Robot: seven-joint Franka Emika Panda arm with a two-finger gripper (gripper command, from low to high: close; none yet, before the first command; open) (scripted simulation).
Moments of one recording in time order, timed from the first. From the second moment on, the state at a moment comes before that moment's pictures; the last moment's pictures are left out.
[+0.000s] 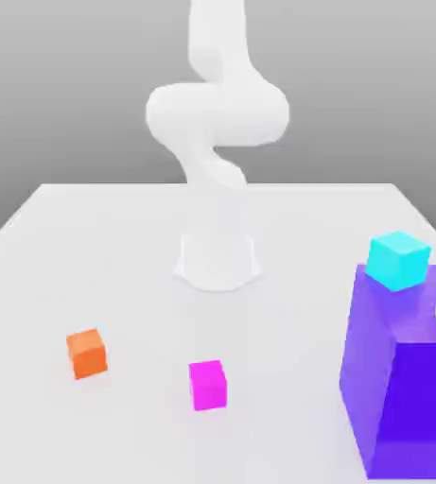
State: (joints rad) arm 0.01 -0.73 -0.01 -2.36 -0.01 2.35 0.78
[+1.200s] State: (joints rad) arm -0.01 0.21 -0.02 -2.84 0.05 3.05 0.51
